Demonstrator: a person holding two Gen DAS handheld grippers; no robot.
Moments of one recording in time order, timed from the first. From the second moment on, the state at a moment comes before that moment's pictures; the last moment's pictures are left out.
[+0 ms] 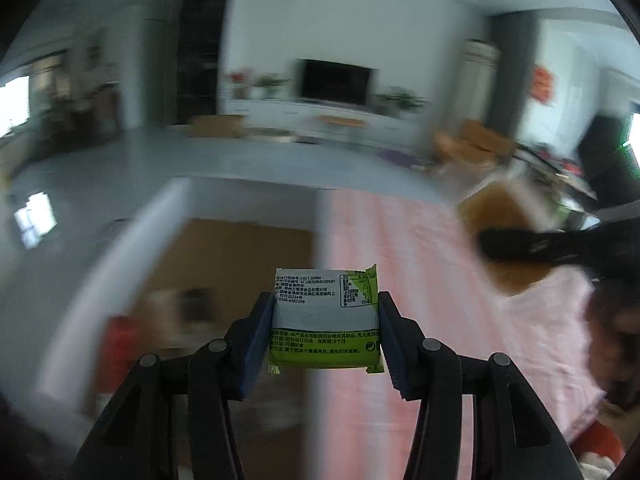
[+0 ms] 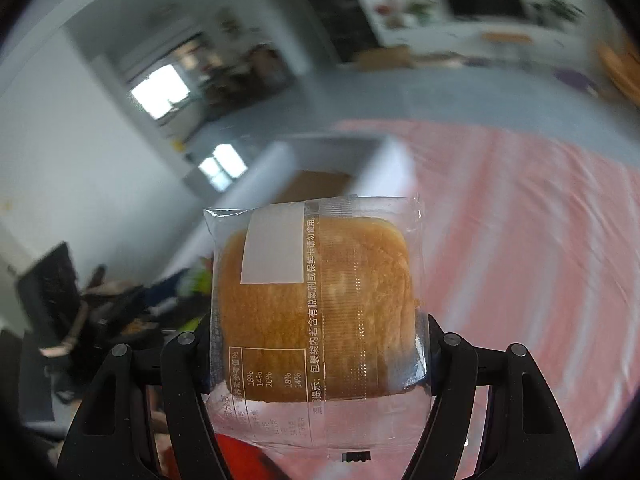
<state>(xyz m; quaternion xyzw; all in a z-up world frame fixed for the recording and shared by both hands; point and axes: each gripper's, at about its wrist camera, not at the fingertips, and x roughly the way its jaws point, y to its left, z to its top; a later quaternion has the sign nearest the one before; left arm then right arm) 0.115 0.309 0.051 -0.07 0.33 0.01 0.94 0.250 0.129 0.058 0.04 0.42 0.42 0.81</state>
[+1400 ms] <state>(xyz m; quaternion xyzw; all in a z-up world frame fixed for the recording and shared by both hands) 0.043 0.364 0.033 -0.05 0.31 0.28 0.91 0.172 0.212 0.026 -0.12 0.36 0.37 0.85</state>
